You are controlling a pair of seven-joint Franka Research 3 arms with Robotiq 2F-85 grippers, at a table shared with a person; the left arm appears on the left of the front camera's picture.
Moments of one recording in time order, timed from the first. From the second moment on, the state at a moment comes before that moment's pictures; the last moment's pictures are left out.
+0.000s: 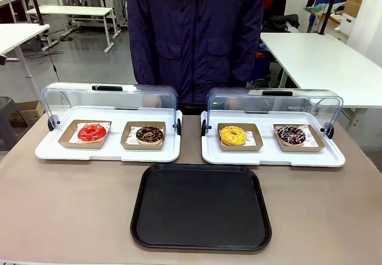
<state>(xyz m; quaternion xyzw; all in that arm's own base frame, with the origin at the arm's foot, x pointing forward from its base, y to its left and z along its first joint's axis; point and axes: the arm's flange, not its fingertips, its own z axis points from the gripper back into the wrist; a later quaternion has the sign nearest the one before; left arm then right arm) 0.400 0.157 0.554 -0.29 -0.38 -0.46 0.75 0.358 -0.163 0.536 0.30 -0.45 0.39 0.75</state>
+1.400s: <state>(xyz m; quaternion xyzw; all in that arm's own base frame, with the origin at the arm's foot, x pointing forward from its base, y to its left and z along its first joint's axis) 0.400 0.157 0.554 -0.29 -0.38 -0.46 0.75 0.358 -0.163 0.536 0.30 -0.45 0.39 0.75</state>
